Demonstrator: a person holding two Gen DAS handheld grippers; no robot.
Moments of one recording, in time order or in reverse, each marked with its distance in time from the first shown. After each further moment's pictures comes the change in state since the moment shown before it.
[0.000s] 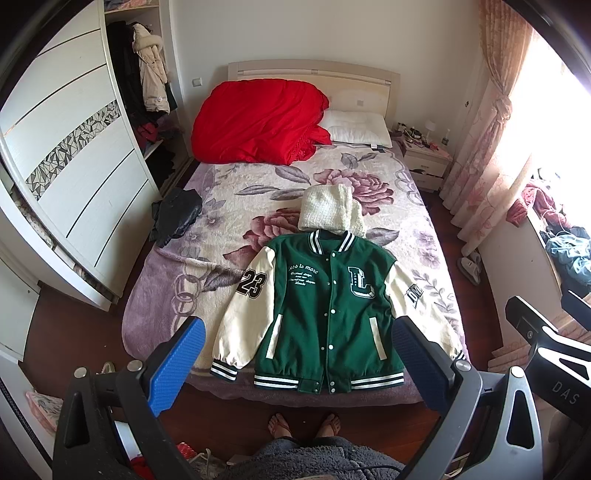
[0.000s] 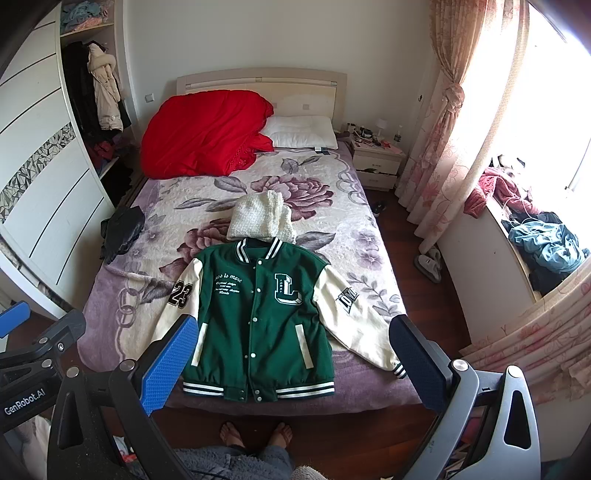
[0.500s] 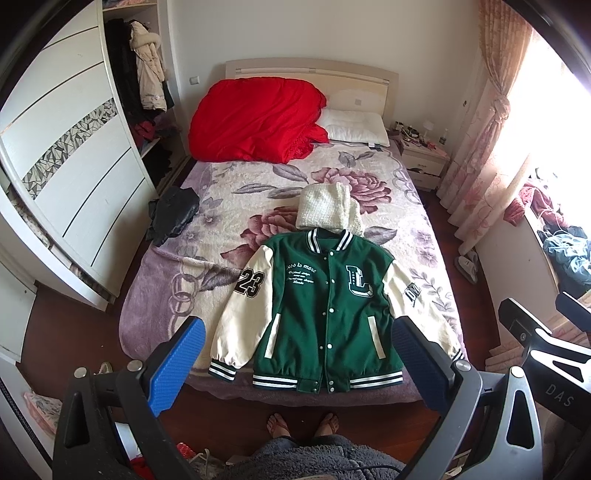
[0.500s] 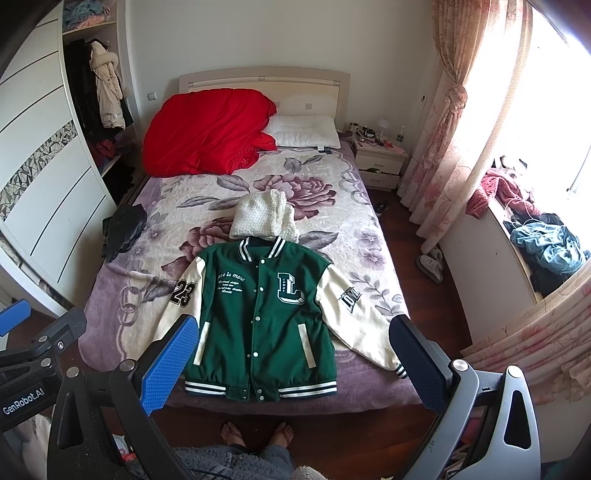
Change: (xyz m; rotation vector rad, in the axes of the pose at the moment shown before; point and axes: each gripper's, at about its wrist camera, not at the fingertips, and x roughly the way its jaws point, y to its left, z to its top) left arm 0.000 0.002 -0.004 0.000 0.007 -0.023; right arm -0.004 0.007 0.007 0.001 0.010 0.007
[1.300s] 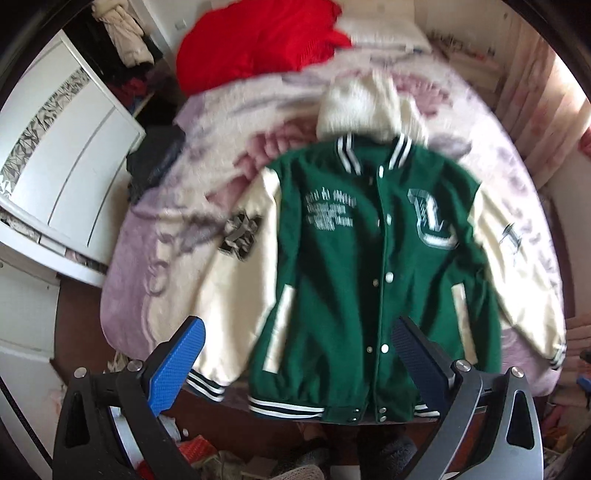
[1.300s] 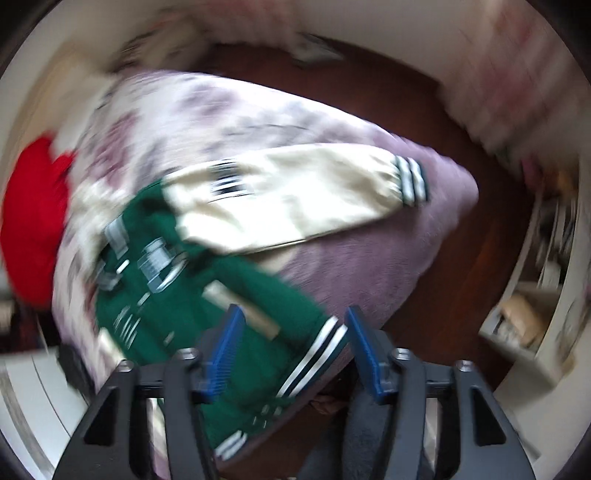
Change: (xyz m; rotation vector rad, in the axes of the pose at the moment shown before) left arm 0.372 -0.043 -0.061 0.072 0.267 0.219; right arm 0.459 -0.312 -0.253 1.051 0.454 -0.124
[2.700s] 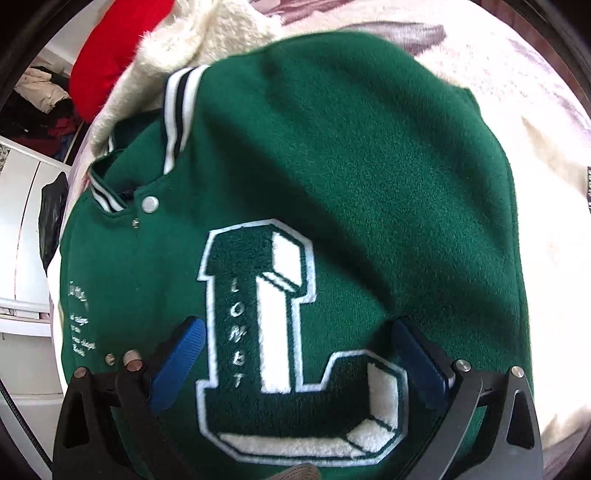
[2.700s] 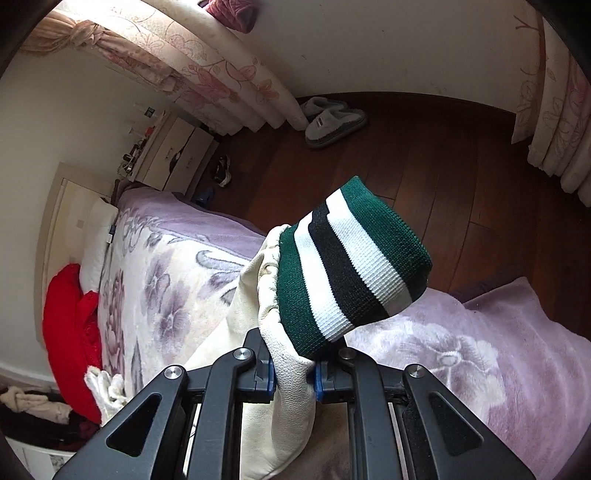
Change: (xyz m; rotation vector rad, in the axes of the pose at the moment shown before) left arm 0.274 -0.287 0.138 0.182 0.096 0.074; right arm 0.197 -0.032 0.355 0.067 -0.256 0.401
